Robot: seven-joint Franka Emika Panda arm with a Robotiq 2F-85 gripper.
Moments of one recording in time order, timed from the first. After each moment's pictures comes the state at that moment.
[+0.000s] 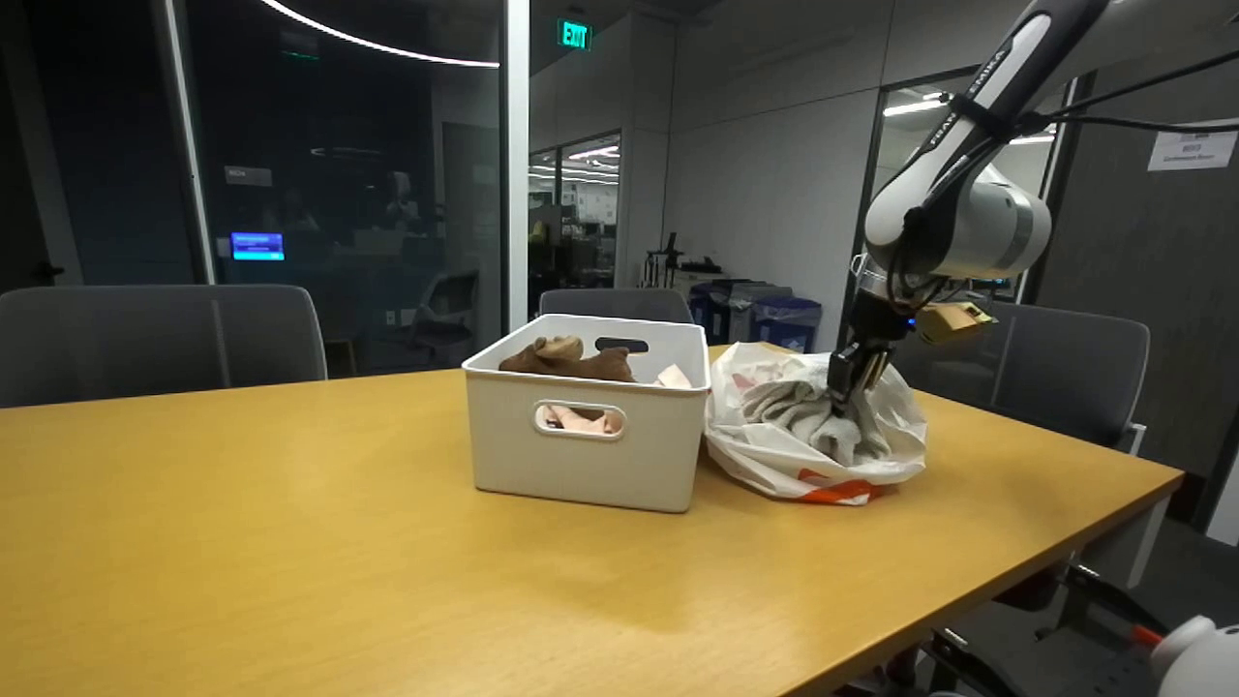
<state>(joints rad) 0.01 0.06 -0.06 -2.59 0.13 2.88 -0.44</state>
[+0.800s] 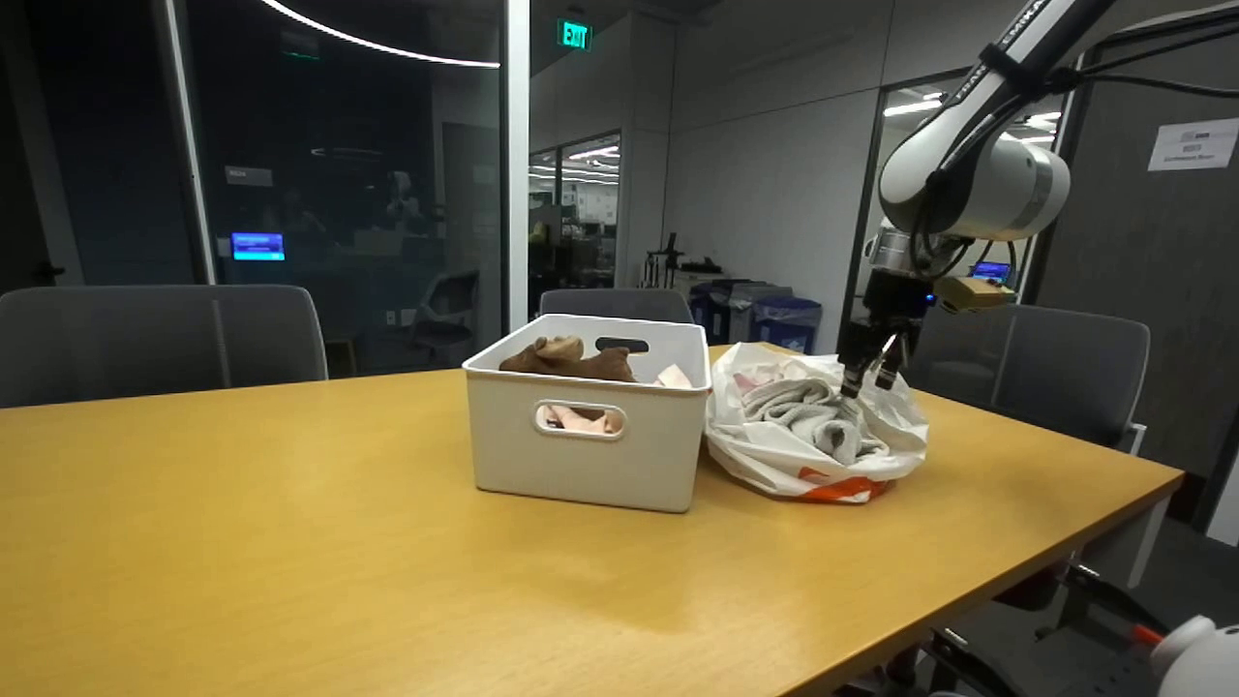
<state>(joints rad) -0.03 -0.06 -0.04 -2.58 0.08 2.63 -0.37</state>
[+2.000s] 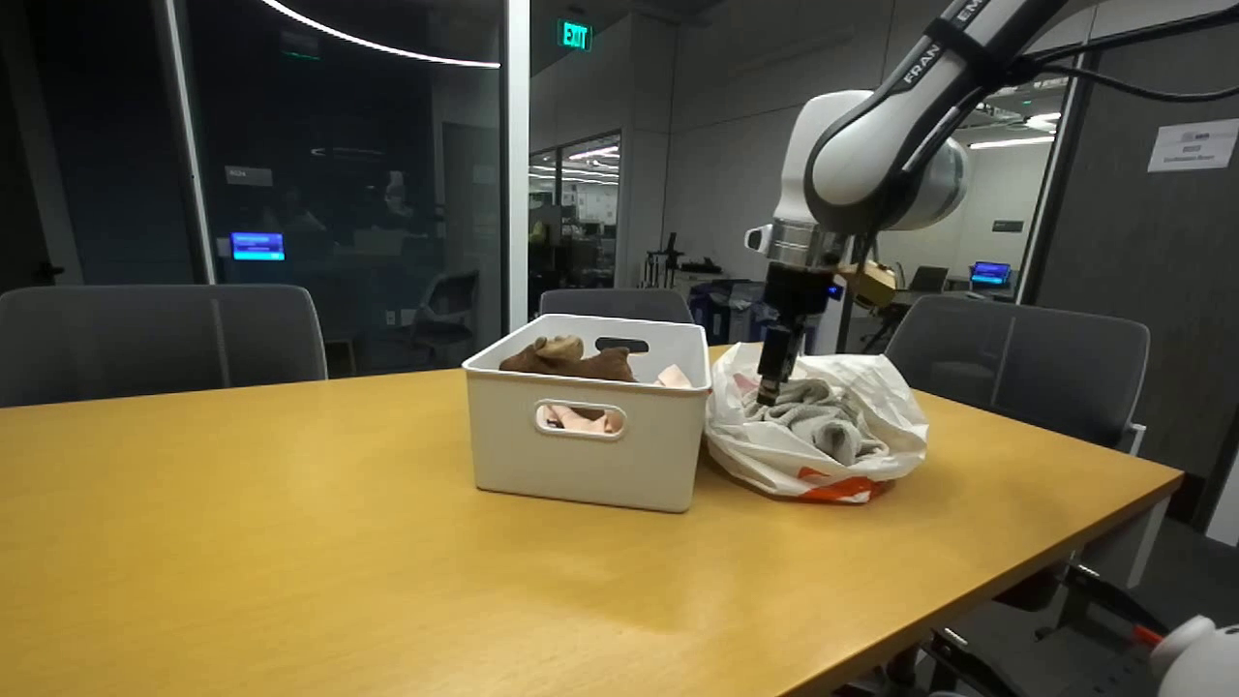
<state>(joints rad) 0.13 0.02 0.11 -2.47 -0.09 2.62 -0.40</state>
